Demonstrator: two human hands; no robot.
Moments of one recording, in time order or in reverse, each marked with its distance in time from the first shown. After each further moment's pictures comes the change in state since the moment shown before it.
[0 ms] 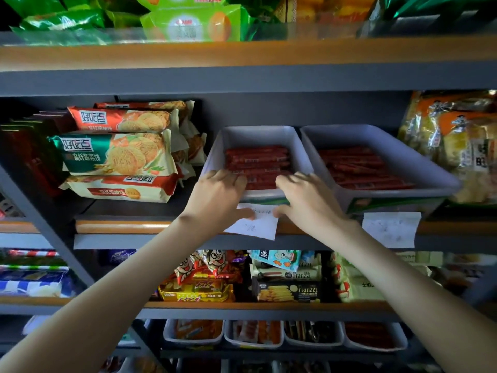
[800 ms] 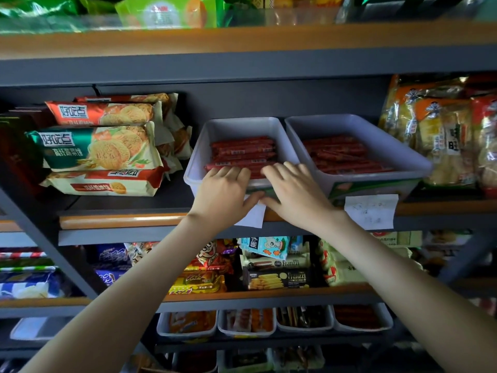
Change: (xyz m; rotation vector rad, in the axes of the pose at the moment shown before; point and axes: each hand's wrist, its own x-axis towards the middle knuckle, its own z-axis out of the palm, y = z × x) left_hand 0.004 0.033 0.014 -0.155 0.129 -0.036; right_hand -0.015 0.008 0.022 -0.067 0.202 -0.076
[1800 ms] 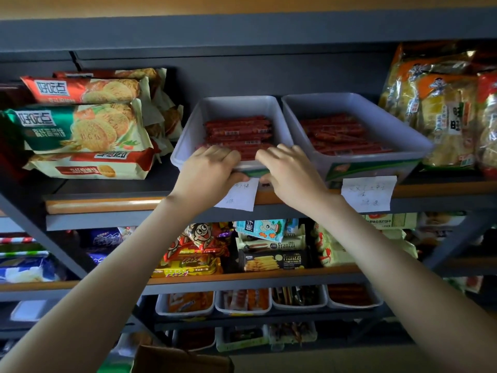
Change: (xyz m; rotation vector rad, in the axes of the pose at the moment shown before) left_hand -0.001 -0.016 -0.002 -0.083 0.032 0.095; right_hand 0.002 -0.002 -0.008 0.138 -0.083 0.037
